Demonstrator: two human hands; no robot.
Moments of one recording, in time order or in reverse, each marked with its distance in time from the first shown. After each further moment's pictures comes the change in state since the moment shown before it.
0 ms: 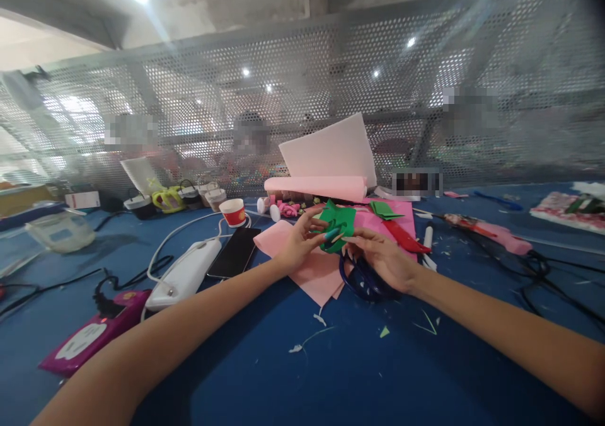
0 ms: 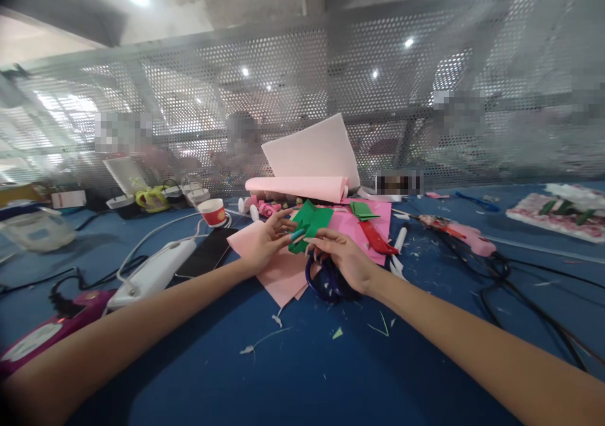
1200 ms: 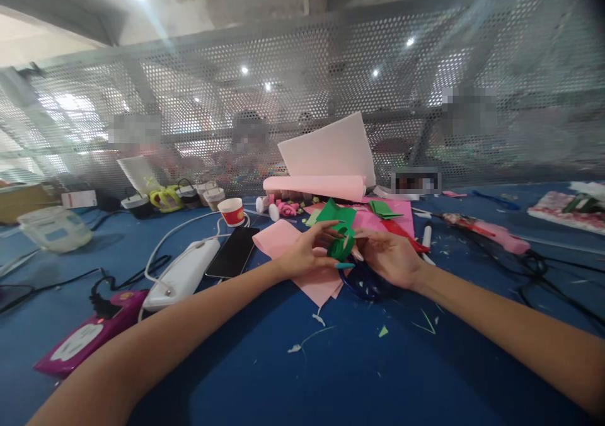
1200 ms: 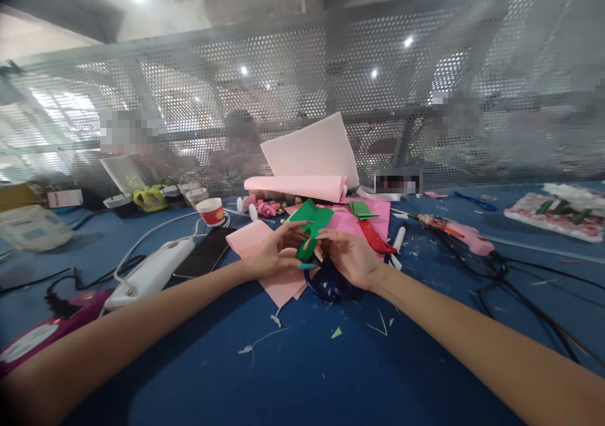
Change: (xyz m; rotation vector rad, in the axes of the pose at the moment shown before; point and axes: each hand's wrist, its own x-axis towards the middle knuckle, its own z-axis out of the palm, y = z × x) left_hand -0.009 0.008 0.007 0.169 -0.261 0.020; right_hand 0.002 -0.010 -0.006 0.110 -0.046 0.090
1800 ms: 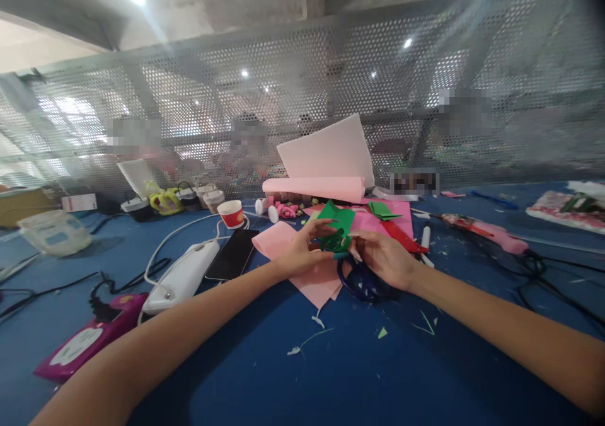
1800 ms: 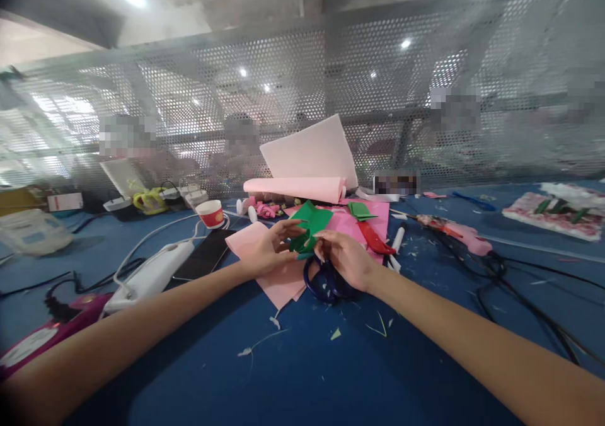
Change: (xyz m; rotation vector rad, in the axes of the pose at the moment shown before) left_hand 0.001 0.000 -0.003 -0.114 0.087 -0.061; right_hand 0.006 0.007 -0.004 0.071 -0.008 0.036
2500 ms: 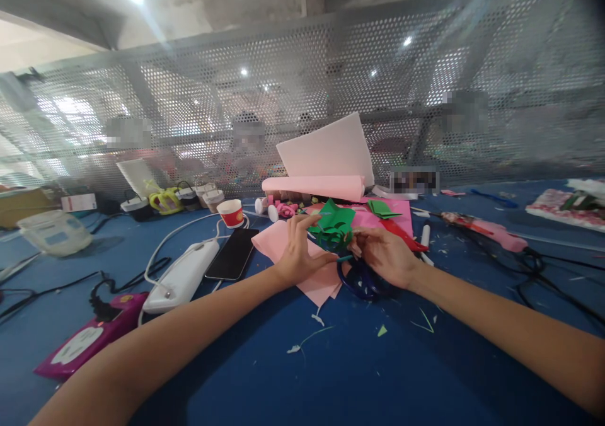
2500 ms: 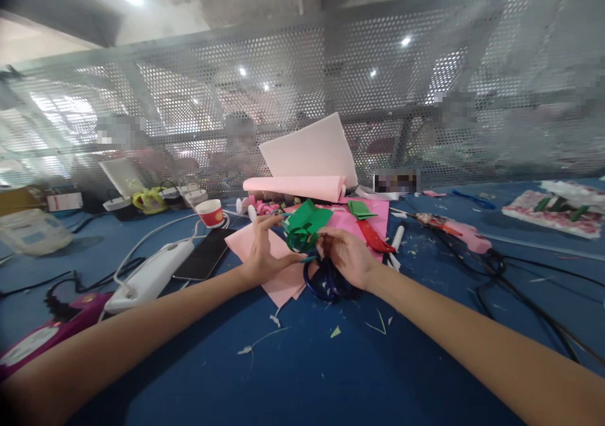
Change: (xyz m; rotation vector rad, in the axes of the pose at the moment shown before) left_hand -0.007 0.002 0.006 0.815 0.399 0.613; right_hand 0.002 0.000 -0.006 0.121 0.034 -0.005
